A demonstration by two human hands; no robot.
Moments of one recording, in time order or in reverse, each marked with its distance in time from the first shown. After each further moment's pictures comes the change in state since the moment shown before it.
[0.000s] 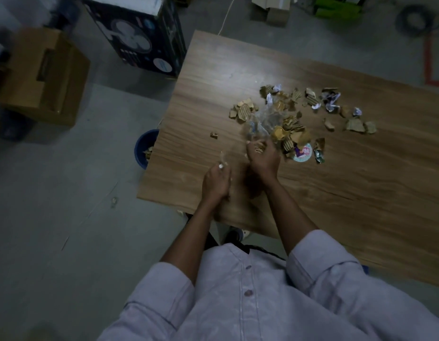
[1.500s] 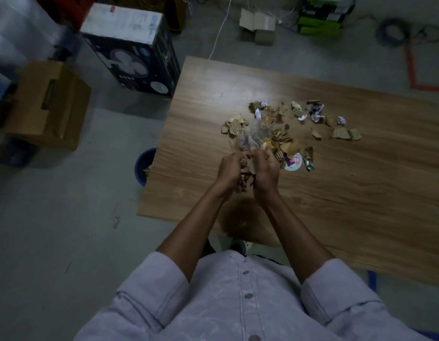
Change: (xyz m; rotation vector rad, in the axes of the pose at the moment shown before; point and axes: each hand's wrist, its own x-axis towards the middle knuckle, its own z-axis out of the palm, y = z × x) left_hand -0.019 0.110 0.002 -0.363 -0.236 -0.078; right_hand -0.038 -0.041 -0.034 0.787 -0.074 0.007
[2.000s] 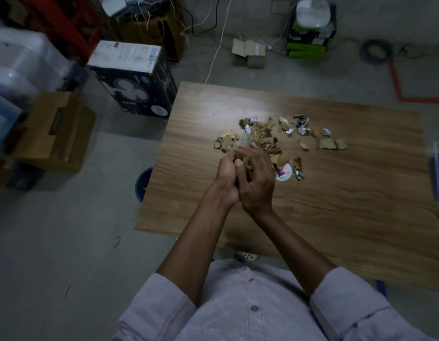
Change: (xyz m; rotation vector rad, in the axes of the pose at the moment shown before) left_hand -0.026 0.032 0.024 -0.576 -0.280 -0.127; right_hand -0.027 -0.031 -0.010 -0.668 -0.014 -0.841
